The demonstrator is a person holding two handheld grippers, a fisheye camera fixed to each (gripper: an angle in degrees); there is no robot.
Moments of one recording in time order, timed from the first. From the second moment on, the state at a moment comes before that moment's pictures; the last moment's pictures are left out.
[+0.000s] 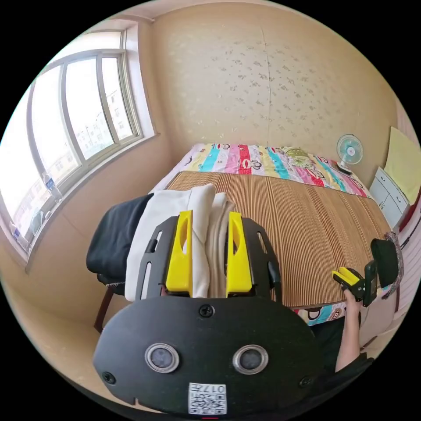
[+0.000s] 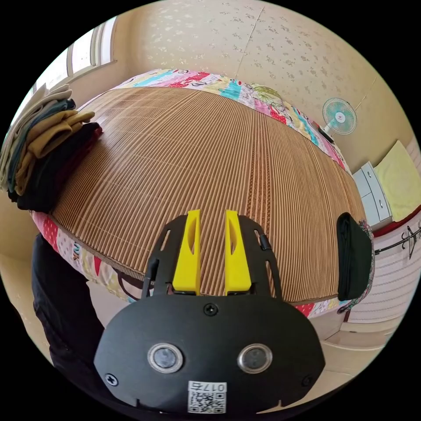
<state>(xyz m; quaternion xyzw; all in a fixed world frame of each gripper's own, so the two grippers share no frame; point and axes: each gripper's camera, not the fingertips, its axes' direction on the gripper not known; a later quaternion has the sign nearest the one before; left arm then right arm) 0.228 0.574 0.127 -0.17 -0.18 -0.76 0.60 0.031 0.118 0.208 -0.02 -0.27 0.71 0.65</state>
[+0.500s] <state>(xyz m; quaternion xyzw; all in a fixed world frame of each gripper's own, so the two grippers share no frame) 0.183 0.555 0.129 0.04 -0.15 -0.73 0.67 -0.010 0.198 0.183 -0.01 -0.24 0.76 0.61</state>
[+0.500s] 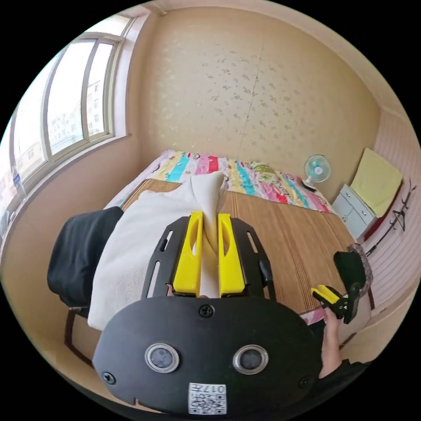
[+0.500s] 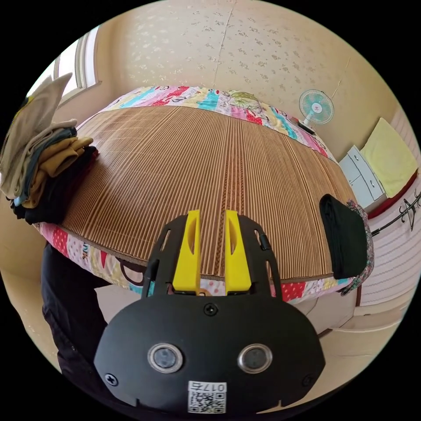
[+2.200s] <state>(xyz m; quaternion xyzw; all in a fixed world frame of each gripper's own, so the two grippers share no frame) 0.360 0.623 0.324 0.30 0.36 -0.56 0.68 -0.302 0.393 0.235 0.66 -0.48 0.44 0.38</state>
